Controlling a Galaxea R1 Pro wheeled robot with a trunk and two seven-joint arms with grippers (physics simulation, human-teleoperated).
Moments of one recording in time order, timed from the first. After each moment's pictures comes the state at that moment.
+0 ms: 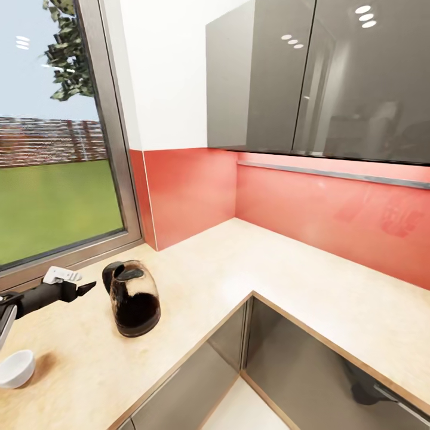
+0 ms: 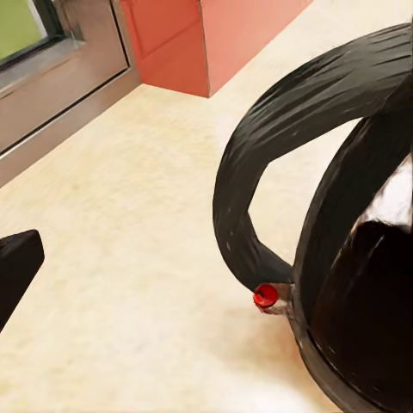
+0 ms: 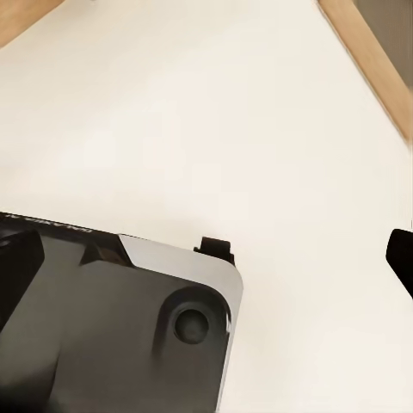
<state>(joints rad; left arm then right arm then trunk) -0.52 0.45 0.28 -1.20 -0.09 0.45 -0.73 -0.26 -0.07 1.12 -0.04 -0.96 -0.16 0.11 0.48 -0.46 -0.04</state>
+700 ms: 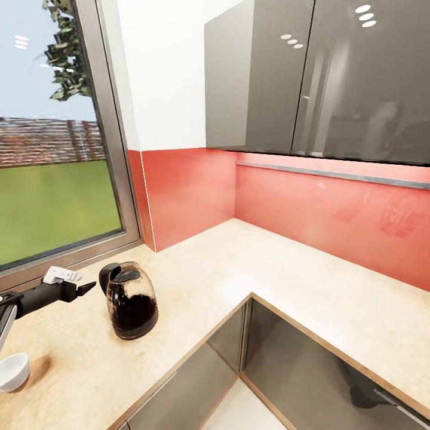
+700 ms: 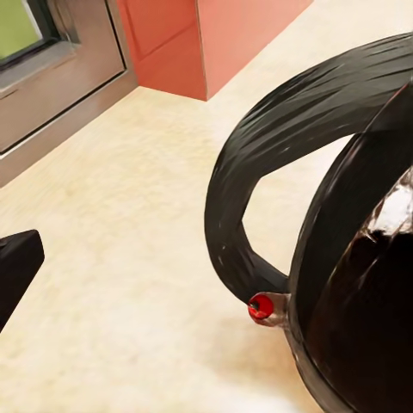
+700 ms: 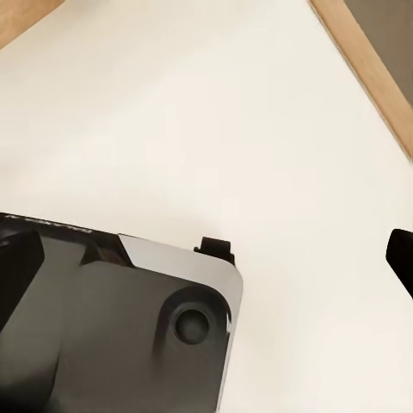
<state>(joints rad) -0.52 0.45 0.28 -1.20 -0.09 0.45 -0.73 -0.26 -0.07 1.12 -0.04 -0.96 -0.16 0.11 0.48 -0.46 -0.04</state>
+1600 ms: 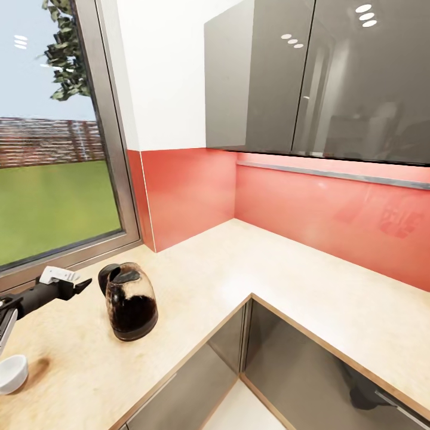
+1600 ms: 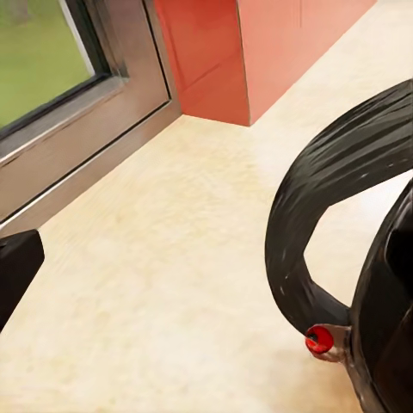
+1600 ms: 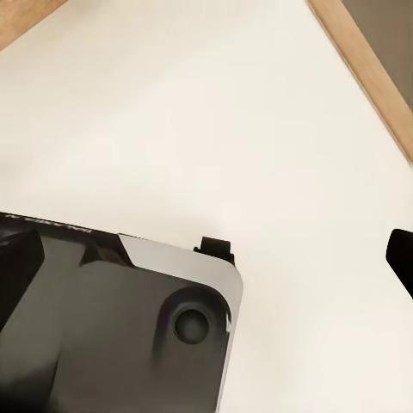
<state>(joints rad) -0.52 0.45 0.29 -1.16 -0.08 0.32 -0.63 -0.26 -0.07 1.12 -0.04 -0.96 -0.16 0.11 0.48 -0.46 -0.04</state>
